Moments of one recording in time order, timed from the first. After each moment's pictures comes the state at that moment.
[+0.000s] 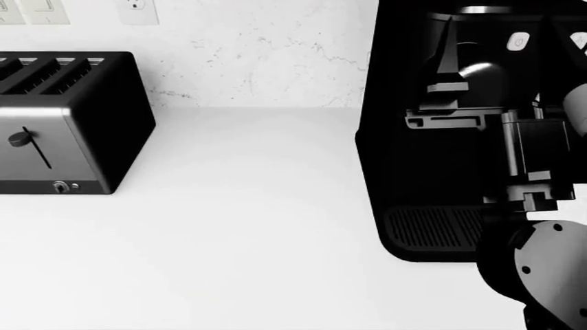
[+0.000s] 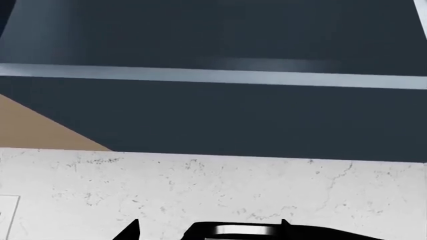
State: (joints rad) left arm -1.94 -0.36 0.86 0.04 -1.35 -0.31 -0.66; right arm 0.84 0.87 -0.69 -0.54 0.72 0.03 0.82
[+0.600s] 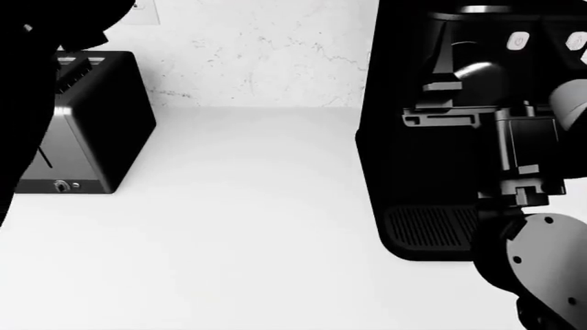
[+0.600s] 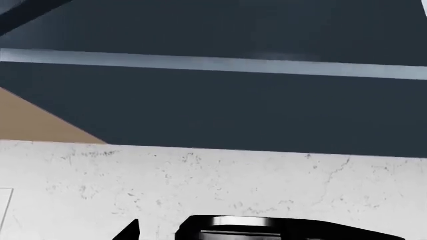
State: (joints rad) left arm -1.96 -0.20 0.95 -0.25 -1.18 -0.23 -0.51; right arm 0.84 0.85 -0.70 -0.50 0.71 0.03 0.81
